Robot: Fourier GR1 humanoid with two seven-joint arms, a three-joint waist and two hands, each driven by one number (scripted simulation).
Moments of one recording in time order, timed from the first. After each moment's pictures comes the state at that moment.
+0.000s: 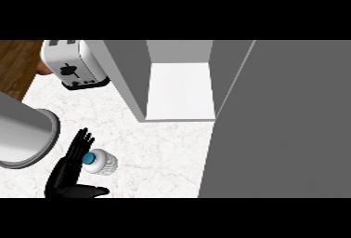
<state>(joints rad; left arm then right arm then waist) 0.01 0.13 0.20 -1.01 0.04 -0.34 -0.53 0.00 -0.19 0.49 -2.51 0.04 -0.25 0.55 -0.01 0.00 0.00</state>
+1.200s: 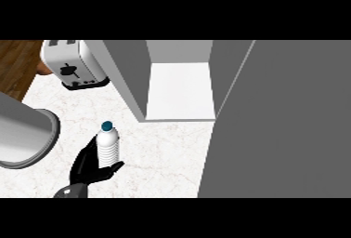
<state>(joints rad) -0.25 0.12 0.23 -0.54 0.07 -0.41 -0.73 0.02 -0.24 0.43 -2.50 0.04 -0.27 0.52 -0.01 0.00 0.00</state>
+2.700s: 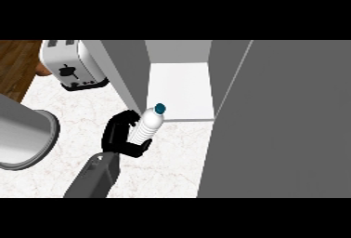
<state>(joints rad) -0.48 0.02 0.07 -0.50 0.24 -0.23 -0.81 0.22 -0.28 0.05 -2.48 -0.07 -0.08 0.30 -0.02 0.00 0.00</state>
